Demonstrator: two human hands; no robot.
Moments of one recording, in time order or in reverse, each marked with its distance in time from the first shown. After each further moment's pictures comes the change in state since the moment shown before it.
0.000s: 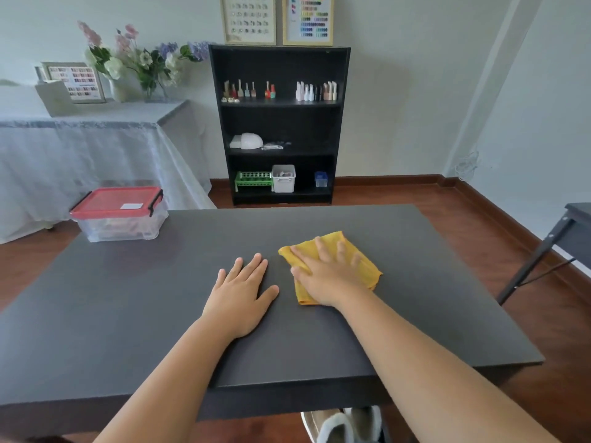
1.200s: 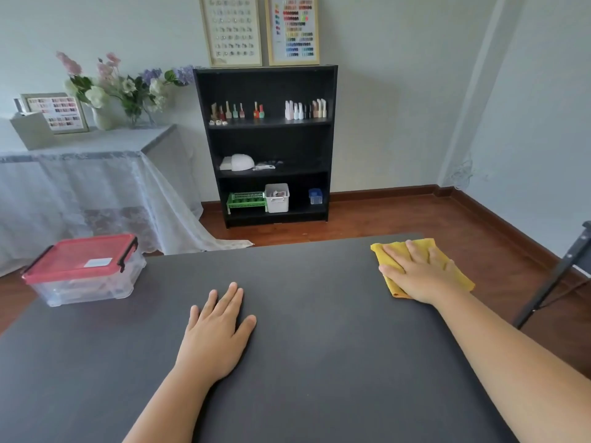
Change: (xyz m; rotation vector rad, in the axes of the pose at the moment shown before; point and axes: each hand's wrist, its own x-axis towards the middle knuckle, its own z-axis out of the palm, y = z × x) left_hand 0.058 -0.032 -0.004 -0.027 0.037 -0.122; right_hand 0.075 0.178 -0.055 -0.007 0.031 0.337
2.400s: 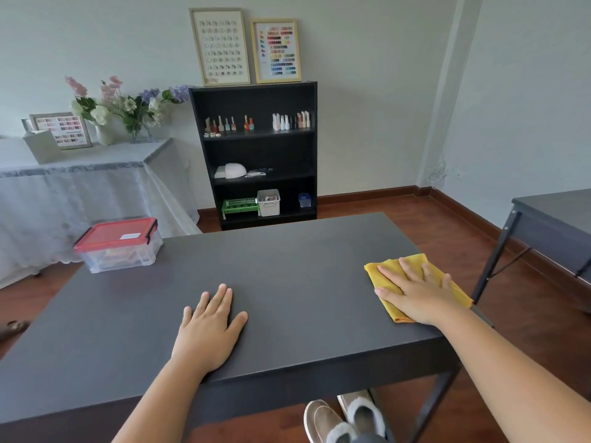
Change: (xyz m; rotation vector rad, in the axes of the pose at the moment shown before) left_hand -0.109 -0.002 -0.002 0.110 -0.016 -0.001; right_hand -0.184 0.041 0.016 0.016 -0.013 -0.052
